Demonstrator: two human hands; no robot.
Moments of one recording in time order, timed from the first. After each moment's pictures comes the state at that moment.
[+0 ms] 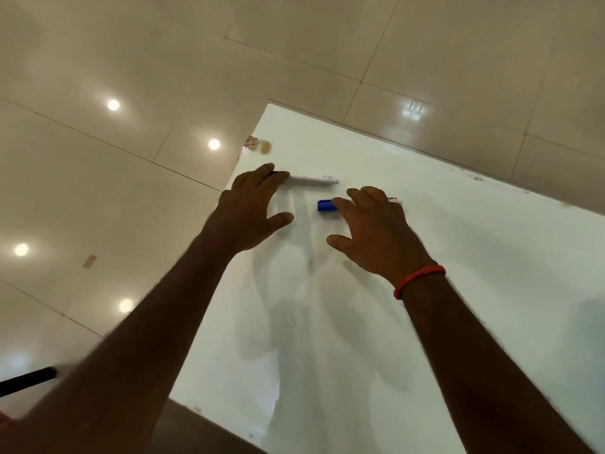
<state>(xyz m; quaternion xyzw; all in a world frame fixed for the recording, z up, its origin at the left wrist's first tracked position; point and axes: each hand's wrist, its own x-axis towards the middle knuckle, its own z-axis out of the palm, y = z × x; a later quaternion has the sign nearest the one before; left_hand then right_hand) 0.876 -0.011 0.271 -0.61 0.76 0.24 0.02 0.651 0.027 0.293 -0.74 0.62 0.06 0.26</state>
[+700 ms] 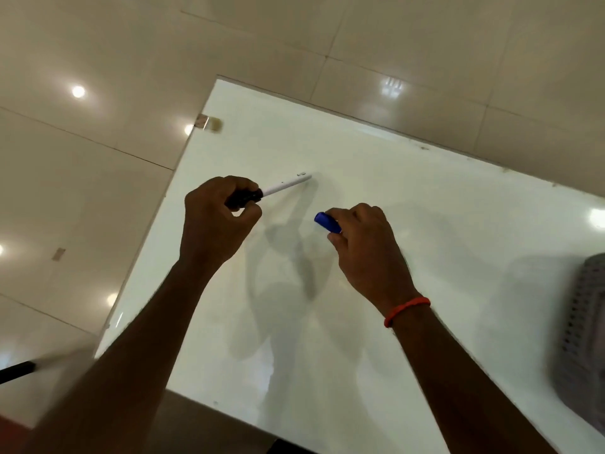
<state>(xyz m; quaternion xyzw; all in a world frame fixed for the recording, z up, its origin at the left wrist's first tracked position) 0.822 0.054 0.289 -0.64 0.67 0.25 -0.28 0.598 0.108 0.271 -0.70 0.66 -0.14 0.23</state>
